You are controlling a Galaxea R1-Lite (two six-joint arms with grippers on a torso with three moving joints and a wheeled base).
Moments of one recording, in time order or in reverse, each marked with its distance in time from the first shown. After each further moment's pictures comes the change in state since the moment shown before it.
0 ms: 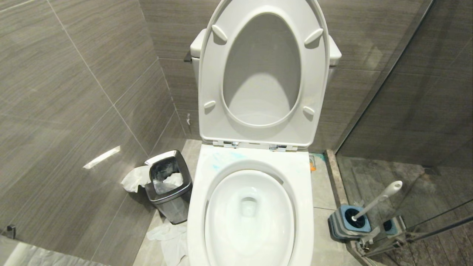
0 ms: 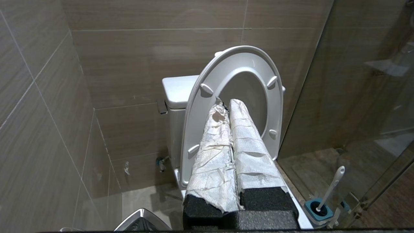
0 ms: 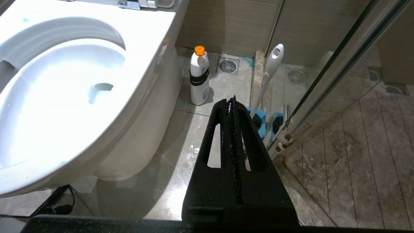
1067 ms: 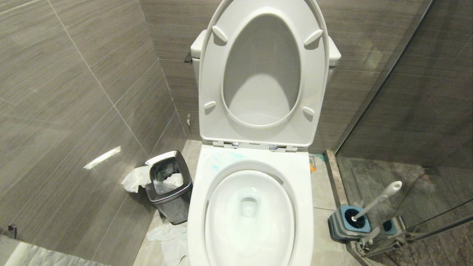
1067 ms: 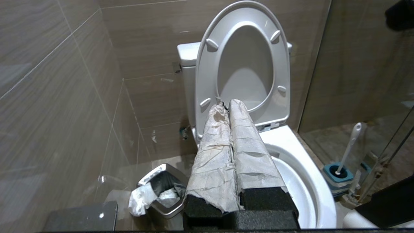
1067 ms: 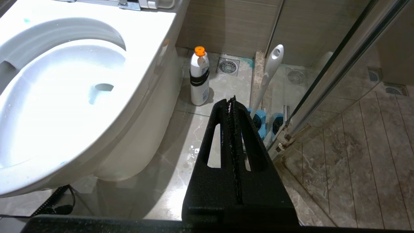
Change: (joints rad) left arm 0.089 -0.509 0.247 0.296 0.023 0.084; right arm 0.000 0.000 0.000 0.000 0.000 0.000
